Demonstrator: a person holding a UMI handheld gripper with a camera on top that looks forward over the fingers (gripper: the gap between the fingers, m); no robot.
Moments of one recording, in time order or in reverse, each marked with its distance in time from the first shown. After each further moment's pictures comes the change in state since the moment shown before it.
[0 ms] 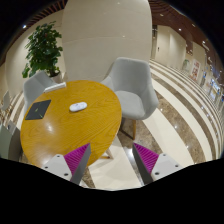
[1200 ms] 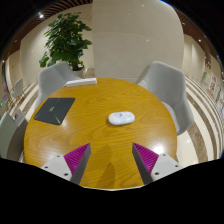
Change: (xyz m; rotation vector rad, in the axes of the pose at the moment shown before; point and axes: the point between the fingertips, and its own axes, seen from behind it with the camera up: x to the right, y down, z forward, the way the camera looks) arm -0.218 -0.068 0.150 0.023 -0.182 -0.151
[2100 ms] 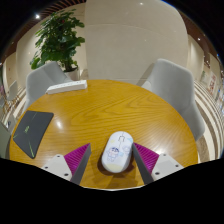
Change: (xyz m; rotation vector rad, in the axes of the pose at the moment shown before) arm 0.005 -0.083 0.194 0.009 0.026 0.019
